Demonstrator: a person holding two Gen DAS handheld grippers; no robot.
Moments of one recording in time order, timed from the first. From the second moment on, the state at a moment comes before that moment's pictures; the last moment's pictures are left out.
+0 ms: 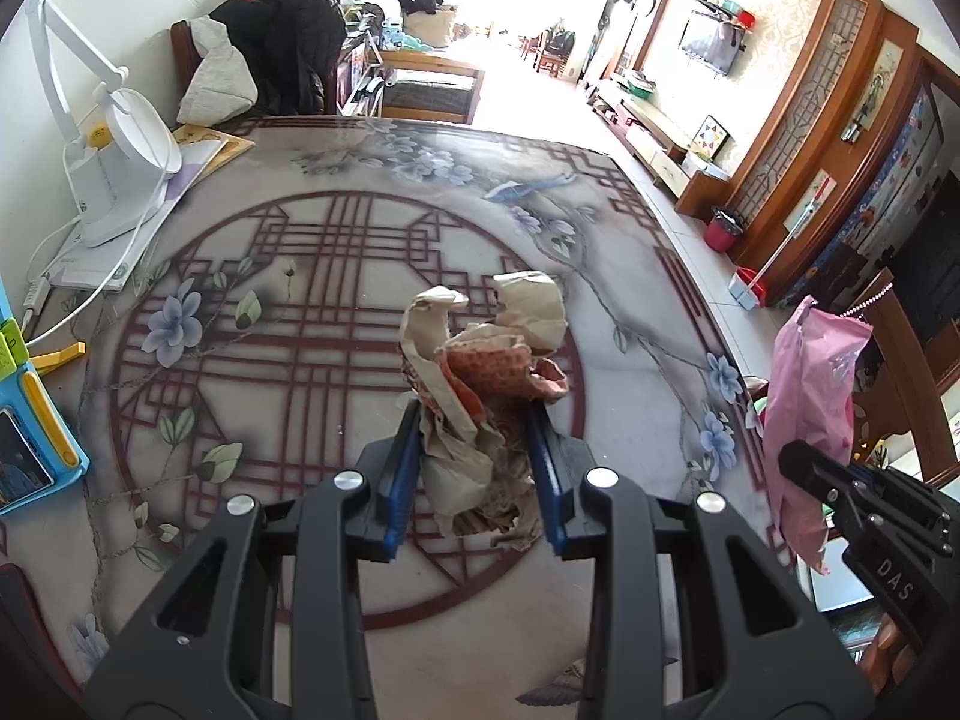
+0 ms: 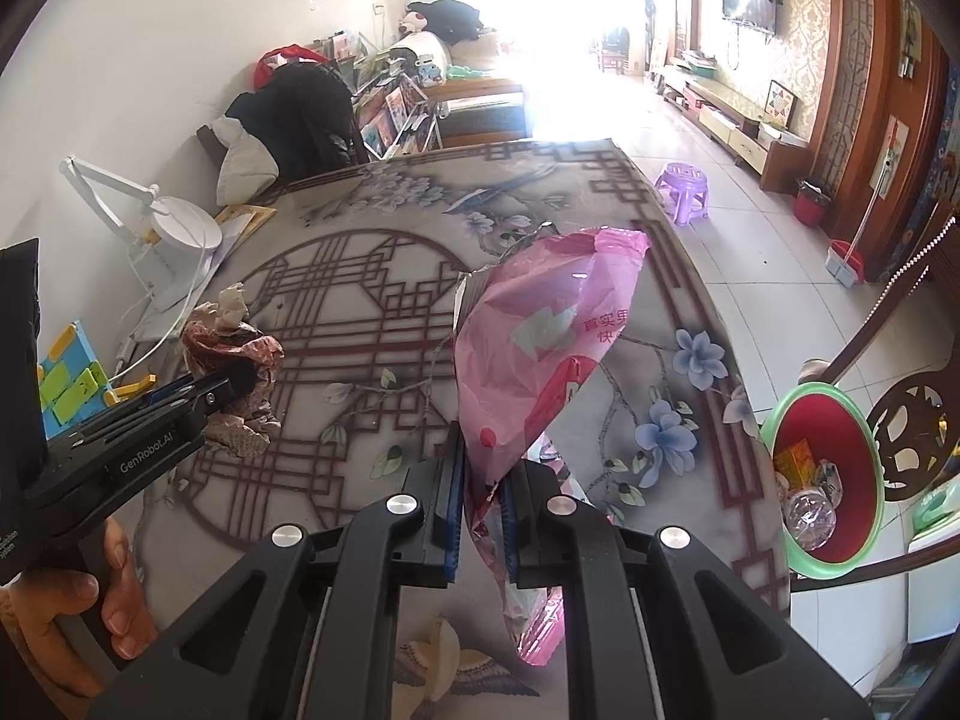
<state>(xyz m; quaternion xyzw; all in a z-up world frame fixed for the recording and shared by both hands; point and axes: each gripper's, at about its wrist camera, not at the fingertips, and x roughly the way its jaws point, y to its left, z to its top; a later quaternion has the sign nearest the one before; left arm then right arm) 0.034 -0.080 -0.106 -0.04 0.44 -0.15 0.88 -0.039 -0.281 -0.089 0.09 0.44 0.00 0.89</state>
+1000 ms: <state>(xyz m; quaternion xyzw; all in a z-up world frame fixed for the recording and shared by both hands) 0.012 -0.135 -0.106 -0.01 0.44 -0.17 0.88 -0.061 -0.332 -0.099 0.11 0.44 -0.02 0.89</state>
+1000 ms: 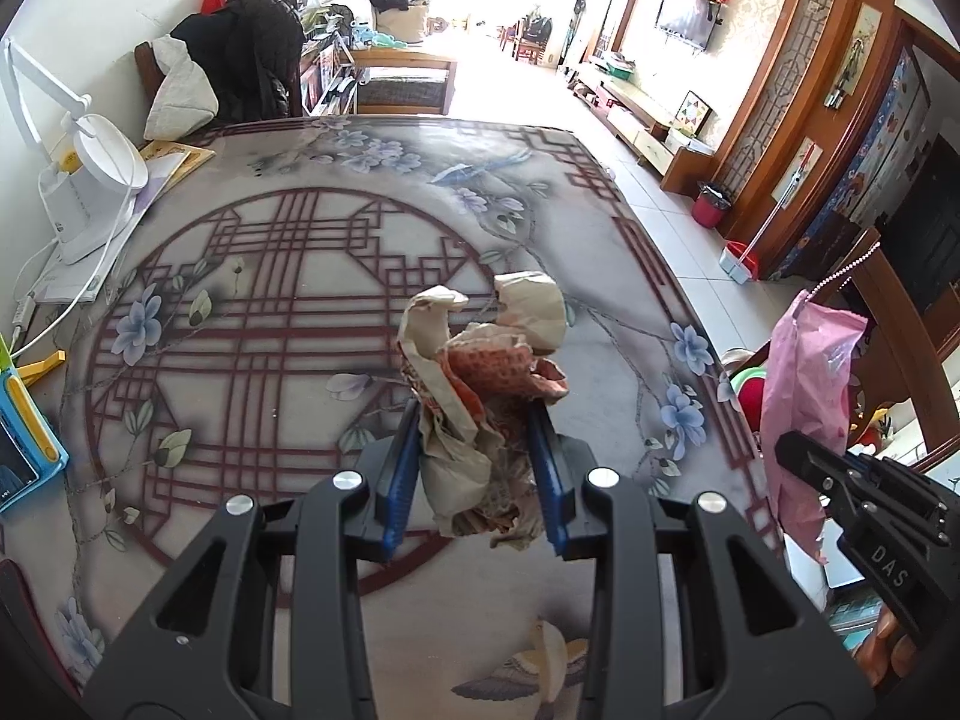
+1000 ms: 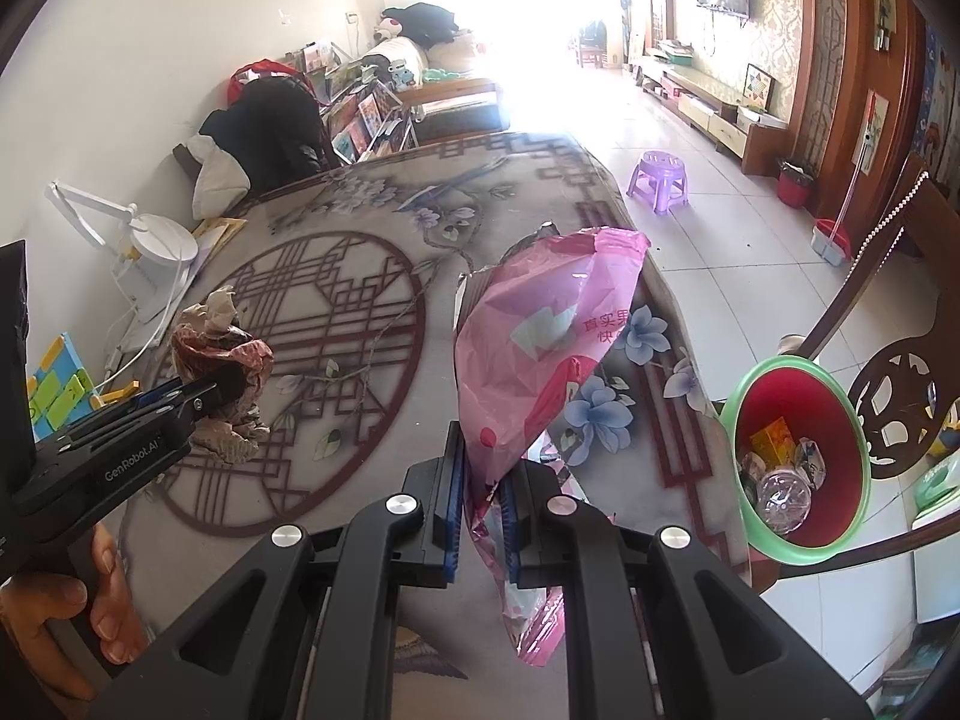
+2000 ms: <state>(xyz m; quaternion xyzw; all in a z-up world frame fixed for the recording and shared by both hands) -0.004 -0.256 -0.100 0.02 0.43 -0.20 0.88 -0.085 -0.451 -0.100 0.14 0.42 -0.06 0.89</state>
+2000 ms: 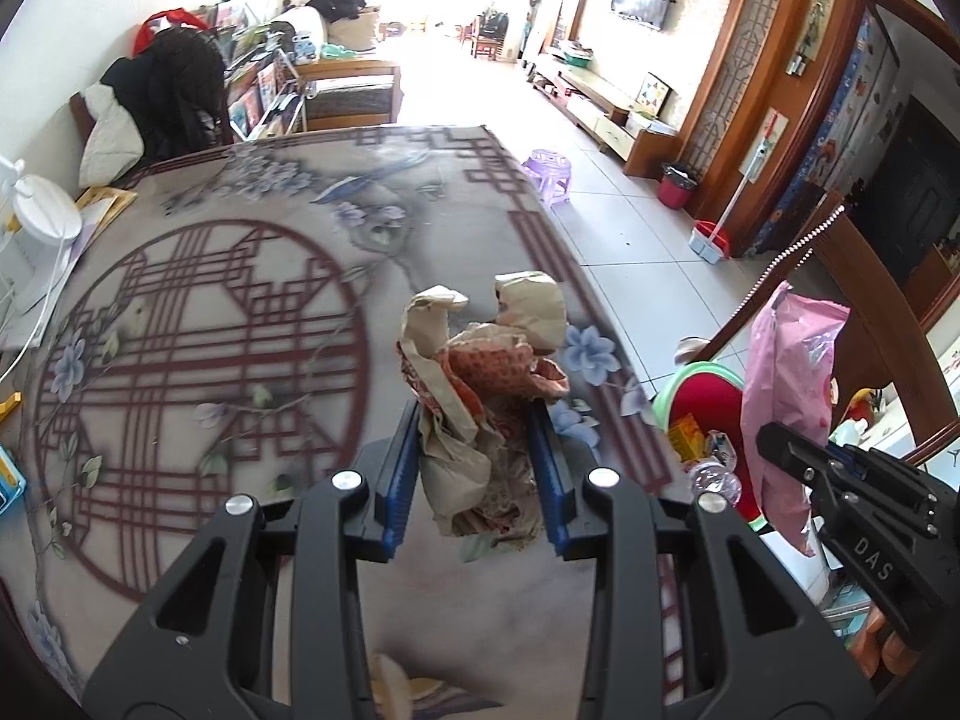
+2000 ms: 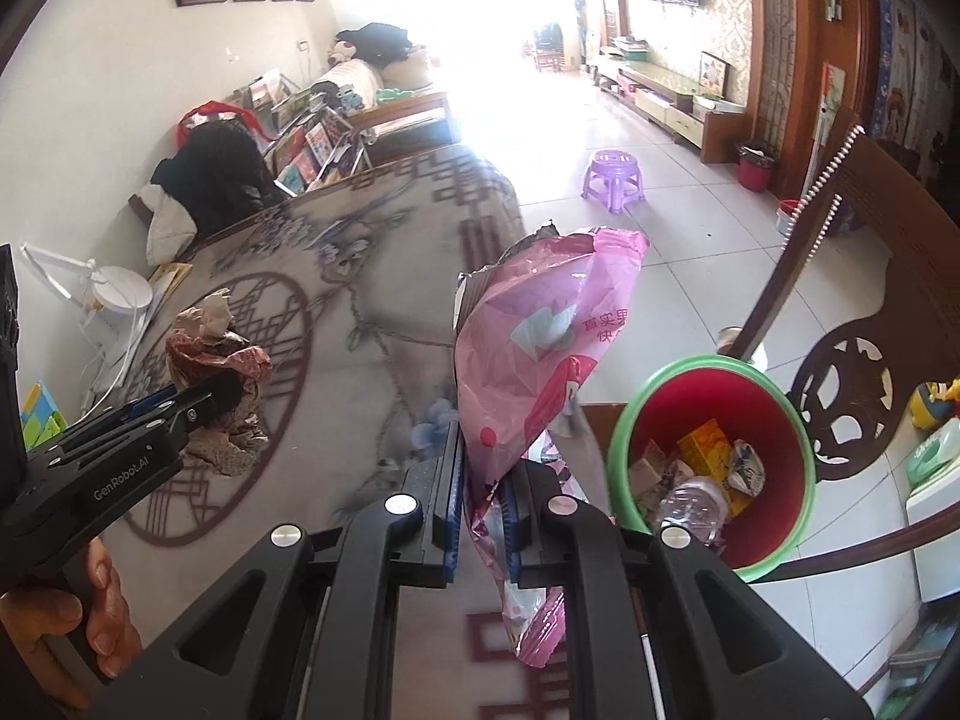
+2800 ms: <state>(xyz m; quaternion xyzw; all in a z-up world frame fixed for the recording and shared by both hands) -0.006 -0.491 -0.144 0.11 0.45 -0.39 0.79 -0.121 -0.628 -0.163 0.18 0.45 -0.21 0.85</state>
